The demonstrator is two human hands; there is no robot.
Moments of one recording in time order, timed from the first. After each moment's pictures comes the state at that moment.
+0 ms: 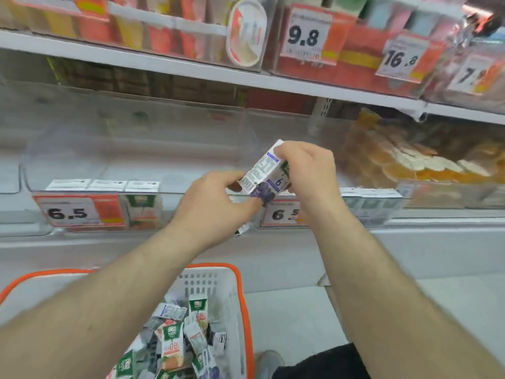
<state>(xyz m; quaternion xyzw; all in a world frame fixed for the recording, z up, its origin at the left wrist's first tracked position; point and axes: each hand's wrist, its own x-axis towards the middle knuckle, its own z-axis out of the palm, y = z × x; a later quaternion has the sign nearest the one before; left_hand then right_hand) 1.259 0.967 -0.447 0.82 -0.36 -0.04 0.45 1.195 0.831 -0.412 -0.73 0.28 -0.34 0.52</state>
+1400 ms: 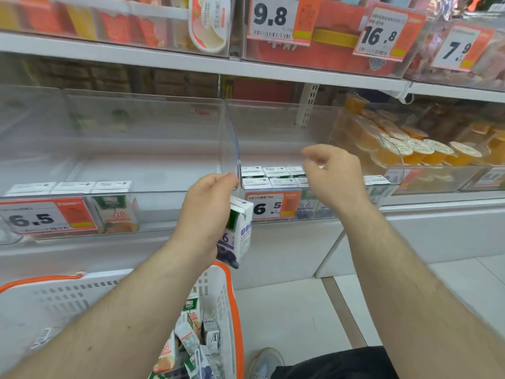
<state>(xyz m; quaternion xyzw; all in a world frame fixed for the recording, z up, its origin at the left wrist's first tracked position) 1.223 0.929 -0.450 0.66 -0.10 -0.23 0.71 1.154 0.744 -0.439 -0.88 0.31 -0.31 0.21</state>
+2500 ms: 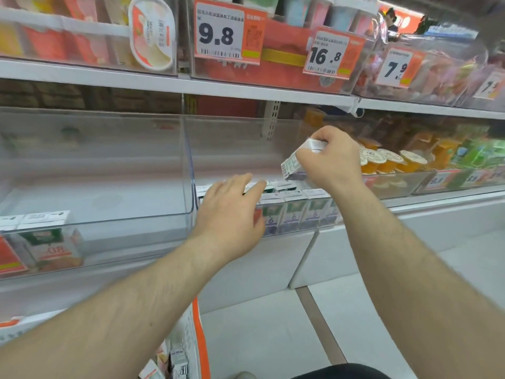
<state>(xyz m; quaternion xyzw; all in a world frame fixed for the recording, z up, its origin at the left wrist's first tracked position) 1.226 0.845 -0.470 0.81 -0.52 0.12 0.21 1.137 0.685 -0.397 -0.82 0.35 -0.39 0.22</state>
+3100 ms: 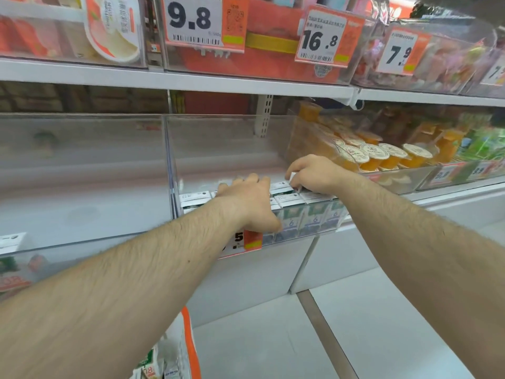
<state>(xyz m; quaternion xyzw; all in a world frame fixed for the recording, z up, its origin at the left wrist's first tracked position) 1.249 0.763 -0.452 0.84 -0.53 -0.09 0.04 1.163 0.607 -0.431 -0.91 0.35 -0.05 0.23</state>
